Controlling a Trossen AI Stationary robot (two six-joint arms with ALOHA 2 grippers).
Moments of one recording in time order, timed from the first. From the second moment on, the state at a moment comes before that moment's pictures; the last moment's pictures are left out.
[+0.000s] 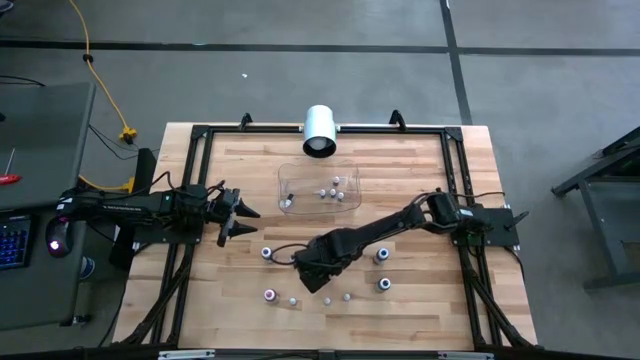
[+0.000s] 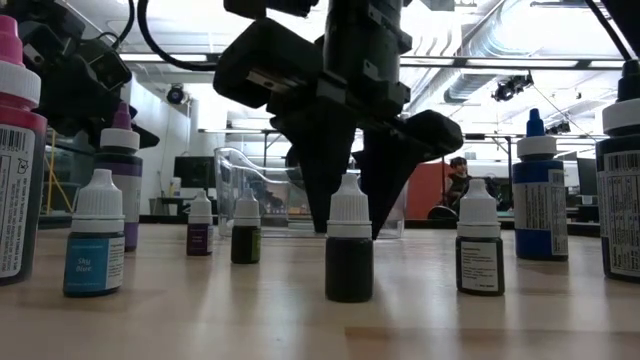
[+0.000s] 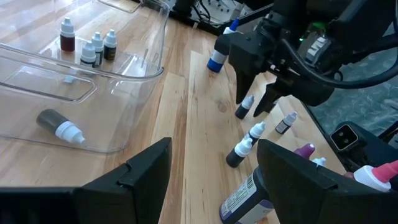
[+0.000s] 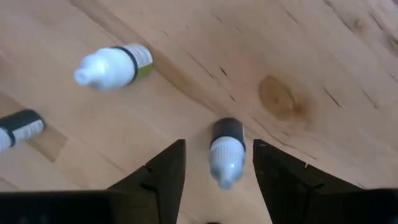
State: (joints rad) left arm 0.02 0.29 0.04 0.00 0.16 -0.35; right arm 0.28 2.27 1.85 -0.96 -0.11 1.20
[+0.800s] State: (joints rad) left arm 0.02 0.29 0.04 0.00 0.16 -0.35; right arm 0.27 2.27 1.85 -0.96 -0.08 1.19
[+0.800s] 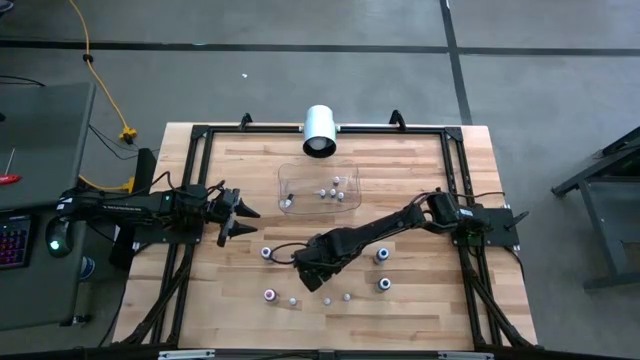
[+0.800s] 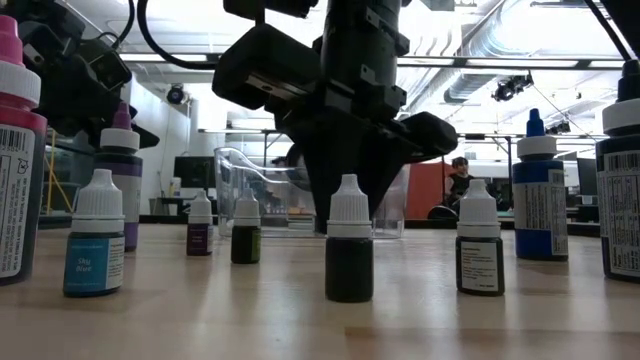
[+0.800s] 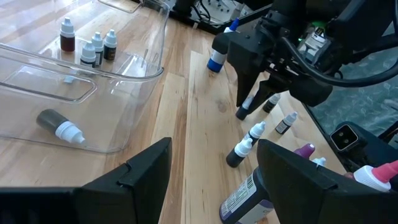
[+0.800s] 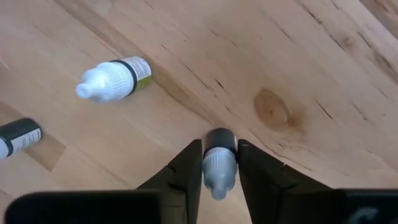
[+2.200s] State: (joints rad) left arm 0.02 0.29 0.04 0.00 0.16 -0.35; right arm 0.19 1.98 1.85 -0.98 0.15 1.12
